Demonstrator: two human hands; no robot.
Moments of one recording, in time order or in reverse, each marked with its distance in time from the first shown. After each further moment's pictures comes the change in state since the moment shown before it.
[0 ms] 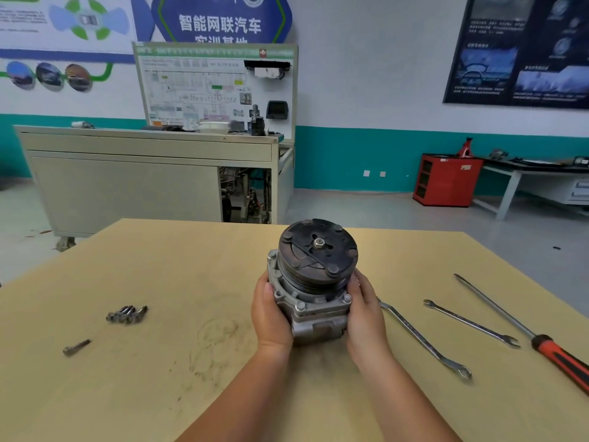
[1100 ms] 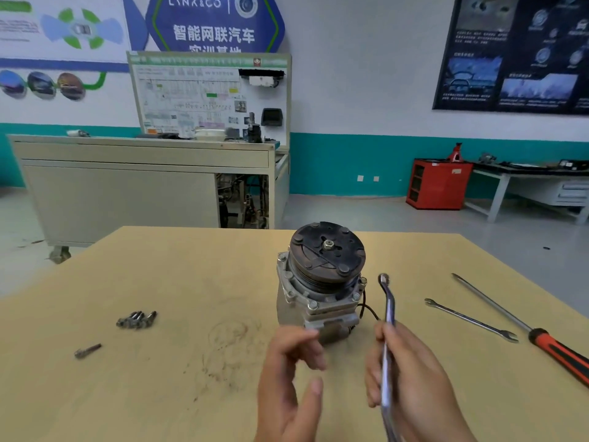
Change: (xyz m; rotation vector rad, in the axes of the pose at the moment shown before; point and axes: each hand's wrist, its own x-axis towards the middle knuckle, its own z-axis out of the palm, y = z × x) left_hand -0.096 0.047 -0.036 0.270 -0.563 0.737; right_hand -0.111 -0.068 -0.020 0.078 -0.135 0.194
